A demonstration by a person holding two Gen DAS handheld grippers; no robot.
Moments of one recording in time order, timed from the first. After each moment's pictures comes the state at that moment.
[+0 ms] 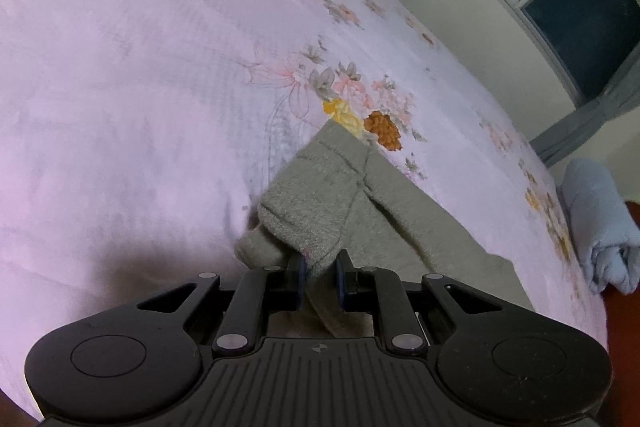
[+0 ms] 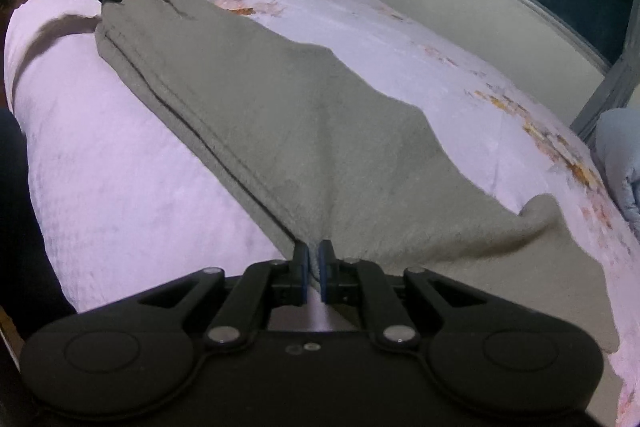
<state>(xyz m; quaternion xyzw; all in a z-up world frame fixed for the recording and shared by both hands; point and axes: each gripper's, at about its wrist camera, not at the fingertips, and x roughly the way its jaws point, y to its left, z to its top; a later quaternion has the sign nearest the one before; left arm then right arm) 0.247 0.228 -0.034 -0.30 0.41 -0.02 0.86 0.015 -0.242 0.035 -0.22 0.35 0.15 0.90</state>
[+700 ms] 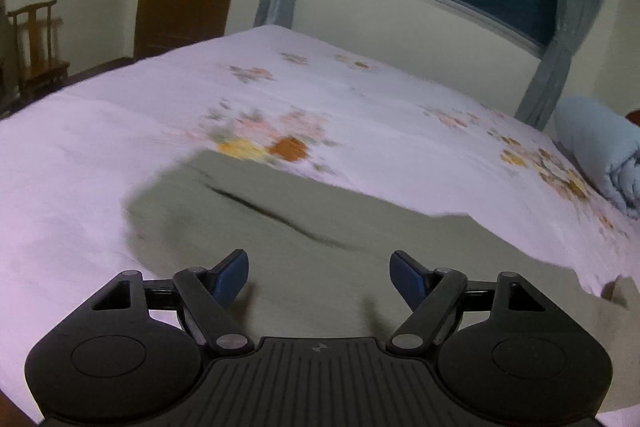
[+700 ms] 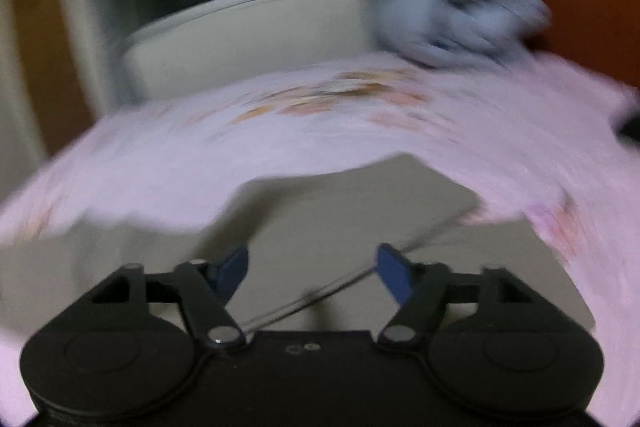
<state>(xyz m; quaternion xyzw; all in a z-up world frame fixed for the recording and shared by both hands) 0.187 0.060 0.003 -0.12 0.31 -0.01 0.94 0.000 -0.488 0.071 0.17 0.26 -0.13 0.94</state>
